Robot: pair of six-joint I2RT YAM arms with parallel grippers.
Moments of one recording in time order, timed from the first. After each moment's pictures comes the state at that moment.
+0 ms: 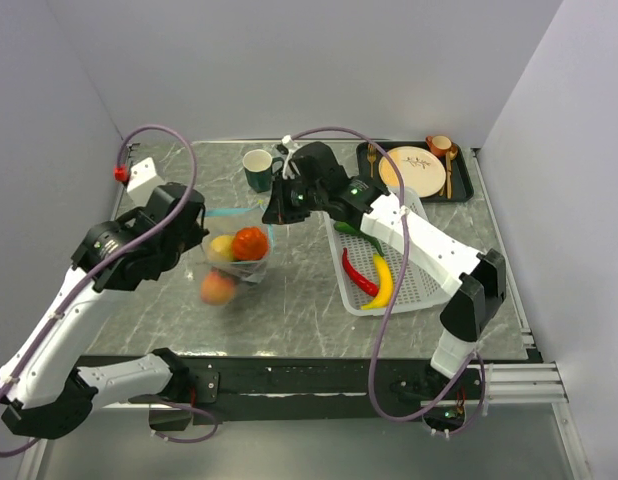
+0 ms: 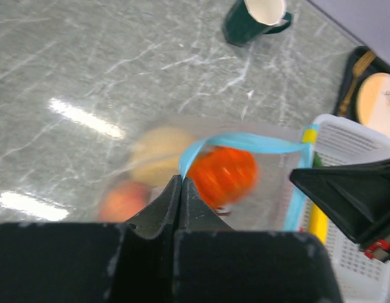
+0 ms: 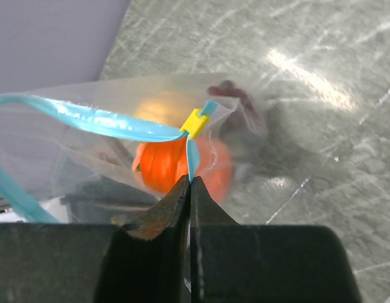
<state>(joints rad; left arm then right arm) -0.69 1.07 1.55 -1.25 -0.67 -0.99 0.80 1.72 1.73 -0.60 -0.24 0.54</state>
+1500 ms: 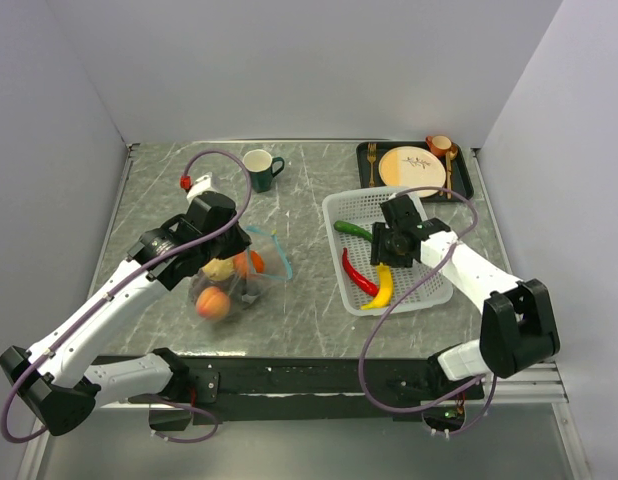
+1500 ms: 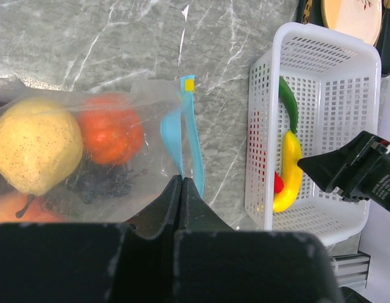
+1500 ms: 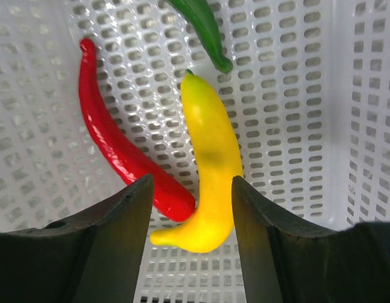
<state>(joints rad) -0.68 1.10 1.20 -0.81 -0.32 -0.91 0.37 1.40 0.96 -0.64 0.10 0.43</state>
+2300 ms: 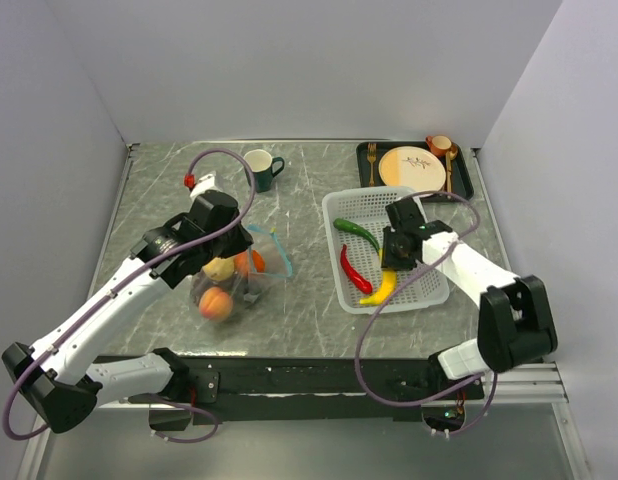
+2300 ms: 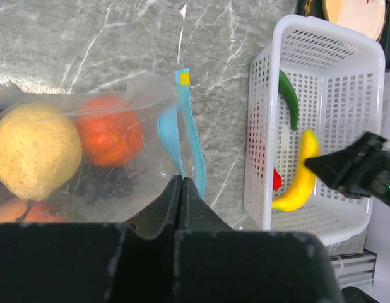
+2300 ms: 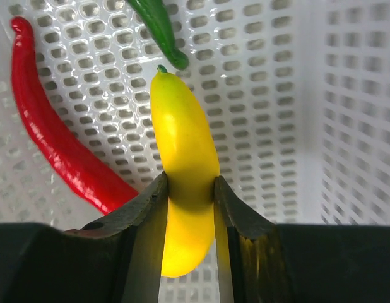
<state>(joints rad) -0.68 1.11 1.20 -0.79 -0.31 -0.89 0.32 1.44 0.91 -0.61 0.09 0.40</state>
